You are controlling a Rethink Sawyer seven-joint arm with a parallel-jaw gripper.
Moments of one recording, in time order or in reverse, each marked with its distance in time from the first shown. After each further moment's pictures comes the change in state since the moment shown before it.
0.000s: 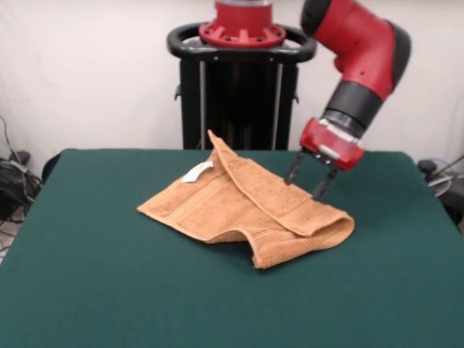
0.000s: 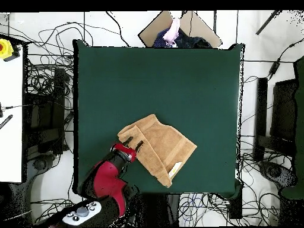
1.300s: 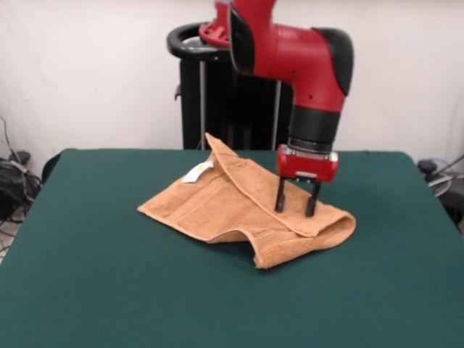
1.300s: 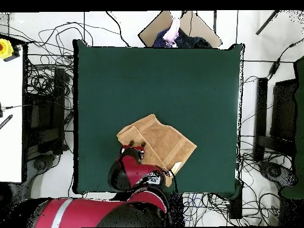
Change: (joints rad) arm -0.570 -0.148 0.349 -0.013 -0.634 0.091 0.000
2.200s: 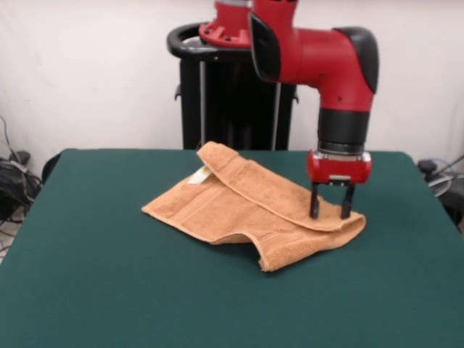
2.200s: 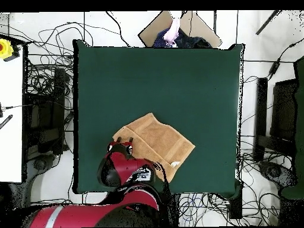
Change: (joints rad) arm 0.040 -0.031 0.065 -0.035 -0.023 0.044 0.000
